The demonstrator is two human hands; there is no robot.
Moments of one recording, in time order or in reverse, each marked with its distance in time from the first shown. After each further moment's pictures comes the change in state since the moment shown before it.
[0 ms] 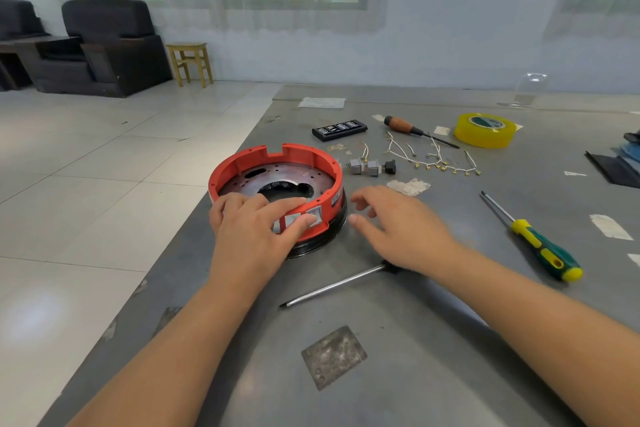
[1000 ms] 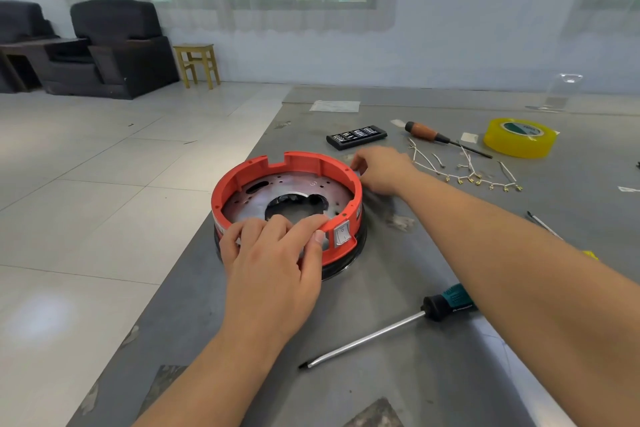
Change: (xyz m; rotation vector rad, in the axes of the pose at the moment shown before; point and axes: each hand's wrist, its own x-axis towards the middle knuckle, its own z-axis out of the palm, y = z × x) left_hand -0.001 0.010 0.006 0.068 0.021 -0.011; right_hand 0.187 0.041 0.025 -0.058 -0.131 0.262
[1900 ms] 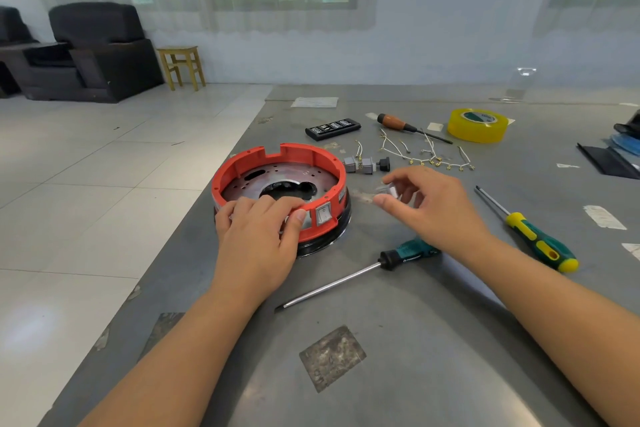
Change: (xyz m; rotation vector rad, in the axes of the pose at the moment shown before) left_hand -0.007 0.004 -0.010 -0.032 -0.126 0.051; right_hand -0.198 0.053 -0.013 0.401 0.440 -0.222
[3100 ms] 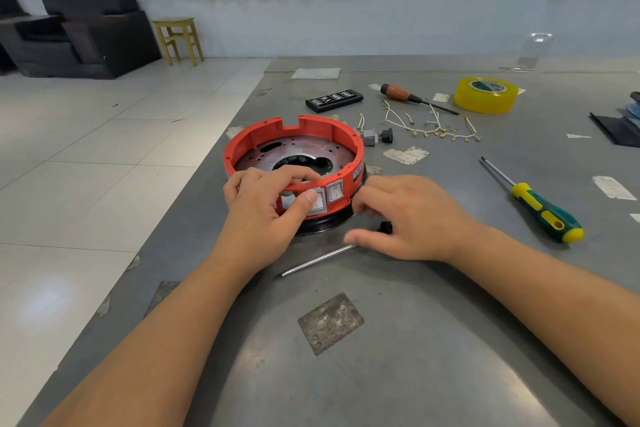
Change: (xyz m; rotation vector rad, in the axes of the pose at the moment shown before) left_hand -0.004 0.002 -0.003 -0.340 -0.029 0.066; right_hand -0.023 -0.024 0.014 -0.308 -0.244 -0.521
